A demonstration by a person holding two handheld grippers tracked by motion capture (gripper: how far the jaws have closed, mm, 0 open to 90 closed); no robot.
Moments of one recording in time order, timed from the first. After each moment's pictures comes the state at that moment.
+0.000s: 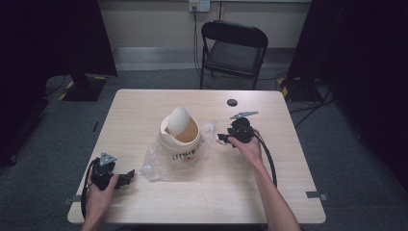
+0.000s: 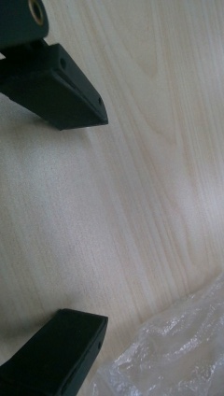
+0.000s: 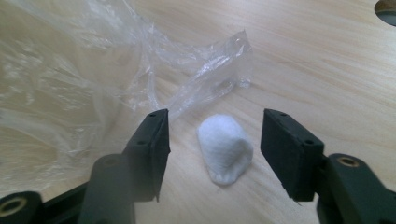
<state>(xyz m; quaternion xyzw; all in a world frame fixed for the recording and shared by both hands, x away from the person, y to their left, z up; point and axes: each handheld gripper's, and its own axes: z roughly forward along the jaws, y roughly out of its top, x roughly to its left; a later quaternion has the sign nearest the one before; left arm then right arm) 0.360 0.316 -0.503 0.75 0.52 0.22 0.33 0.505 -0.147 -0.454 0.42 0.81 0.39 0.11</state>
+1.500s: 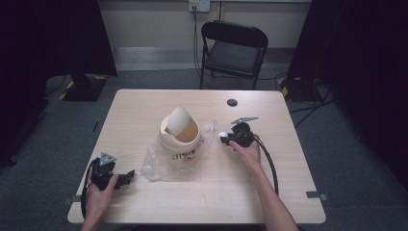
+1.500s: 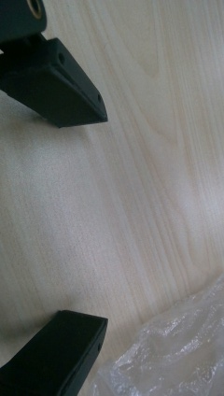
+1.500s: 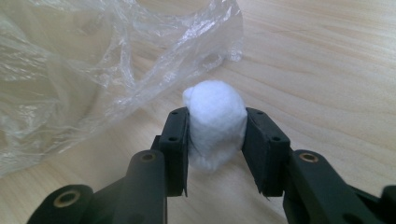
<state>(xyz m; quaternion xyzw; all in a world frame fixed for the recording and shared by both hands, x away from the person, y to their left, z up) 0.360 0.316 -0.503 0.76 0.53 0.22 0.32 0.504 -0.152 -0.478 0.44 0.80 0.38 0.11</state>
